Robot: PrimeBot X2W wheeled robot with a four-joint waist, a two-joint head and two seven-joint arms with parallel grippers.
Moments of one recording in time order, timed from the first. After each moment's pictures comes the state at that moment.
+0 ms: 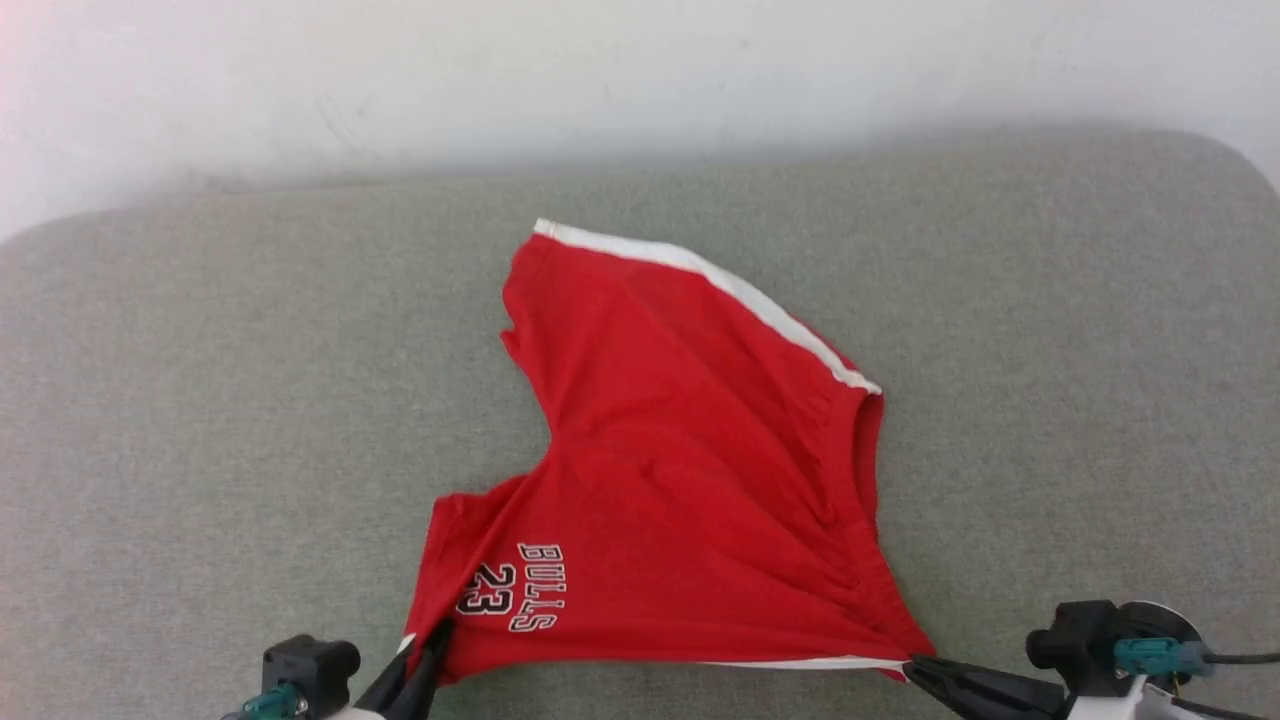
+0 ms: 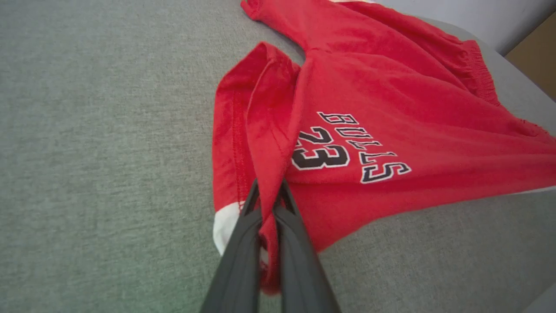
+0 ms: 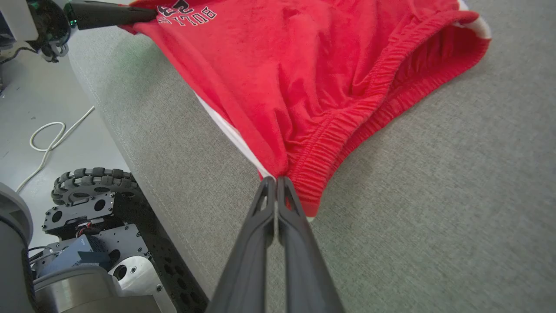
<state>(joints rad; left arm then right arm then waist) -0.05 0.60 -0.72 0.14 -0.85 0.20 -0.24 -0.41 -0.87 1.22 0.08 0.86 0.13 -0.23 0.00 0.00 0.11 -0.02</state>
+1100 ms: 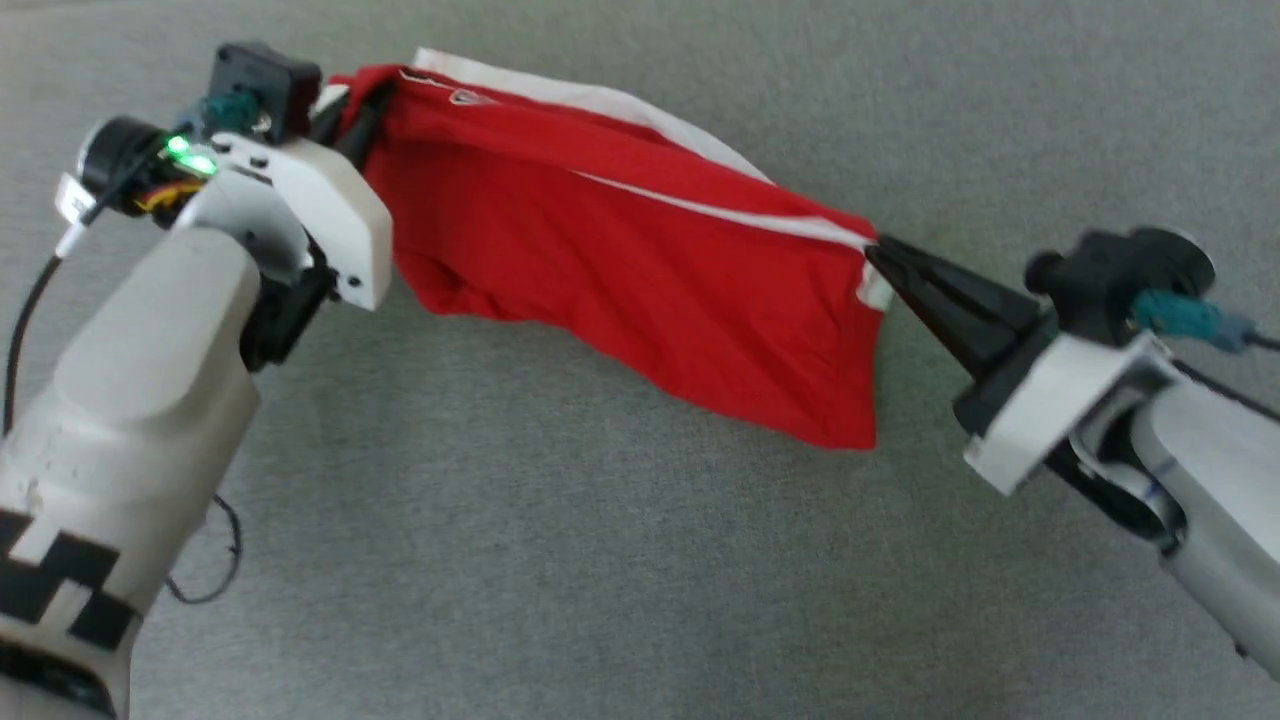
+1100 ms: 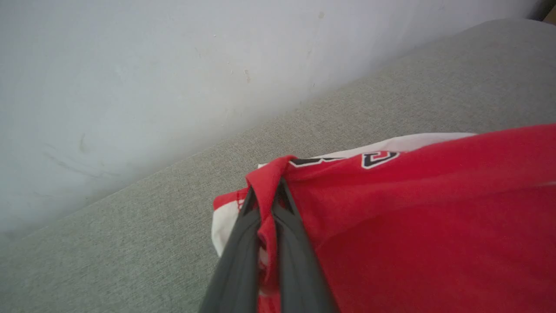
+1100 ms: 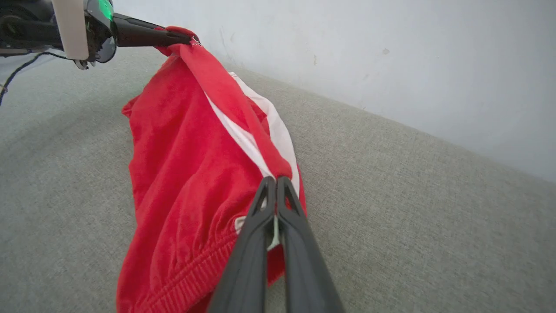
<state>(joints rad) -0.99 0.49 -0.76 0.65 -0.63 -0.02 -0.03 -0.69 -0.61 0.79 0.17 0.68 0.13 -0.15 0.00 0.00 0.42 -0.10</state>
